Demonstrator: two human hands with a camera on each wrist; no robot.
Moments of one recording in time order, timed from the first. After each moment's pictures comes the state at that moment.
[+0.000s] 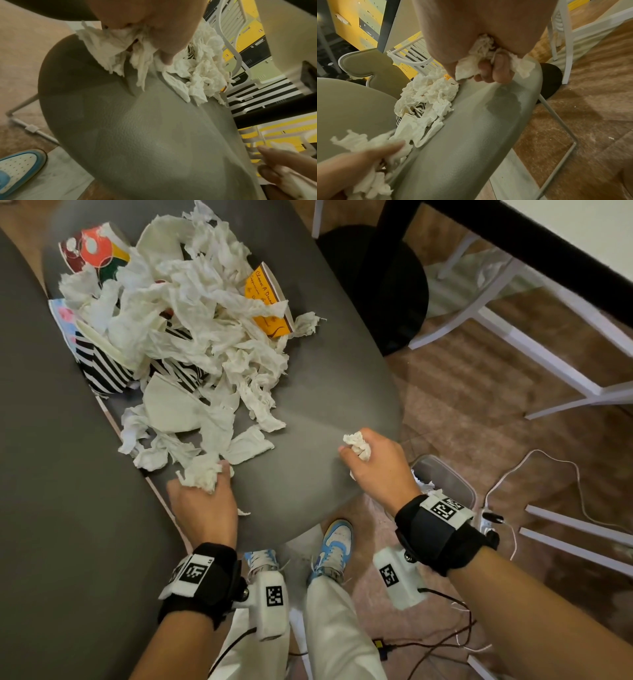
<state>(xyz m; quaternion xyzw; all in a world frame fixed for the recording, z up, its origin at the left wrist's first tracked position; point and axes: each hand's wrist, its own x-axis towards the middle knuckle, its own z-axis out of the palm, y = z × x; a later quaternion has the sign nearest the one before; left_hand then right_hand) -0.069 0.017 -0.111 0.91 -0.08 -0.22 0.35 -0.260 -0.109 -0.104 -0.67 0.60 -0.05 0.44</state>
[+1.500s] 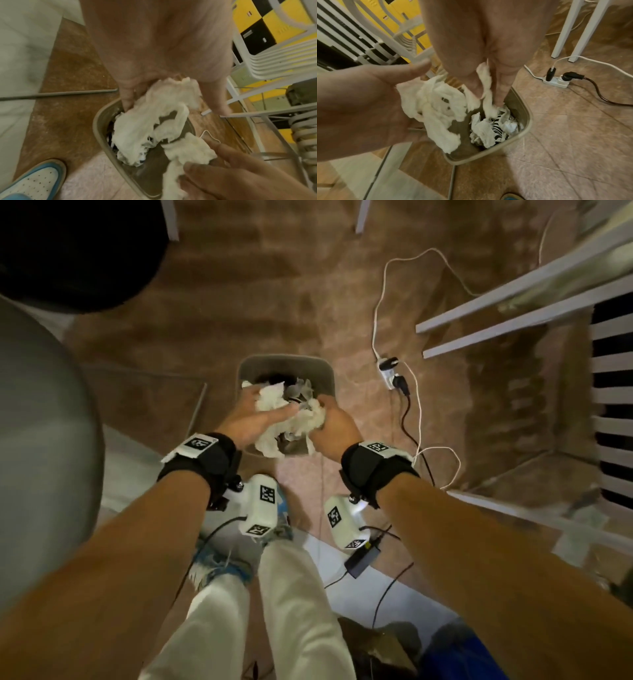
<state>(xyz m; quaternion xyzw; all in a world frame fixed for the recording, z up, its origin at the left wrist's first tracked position) -0.380 -0.098 -0.245 0.60 -0.39 -0.70 -0.01 -0.530 -0.033 -0.239 -0.37 0.78 -0.04 0.50</state>
